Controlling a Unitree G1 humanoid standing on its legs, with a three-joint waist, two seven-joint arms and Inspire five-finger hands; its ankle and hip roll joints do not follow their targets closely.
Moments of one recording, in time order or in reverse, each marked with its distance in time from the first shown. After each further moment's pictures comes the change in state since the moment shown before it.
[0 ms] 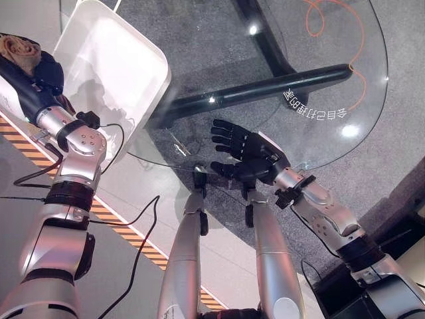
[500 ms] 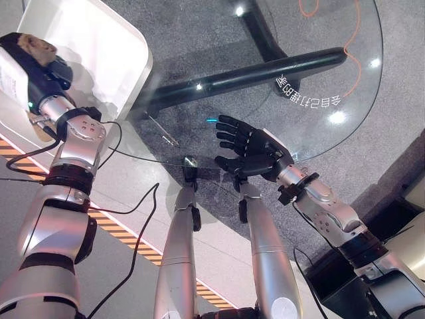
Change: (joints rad) left arm -0.121 0.004 -0.113 0.120 0.047 0.151 -0.228; right arm -0.016 -0.003 0.015 0.040 0.043 -0.031 -0.017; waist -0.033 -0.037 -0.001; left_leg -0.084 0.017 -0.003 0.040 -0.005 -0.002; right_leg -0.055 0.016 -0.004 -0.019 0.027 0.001
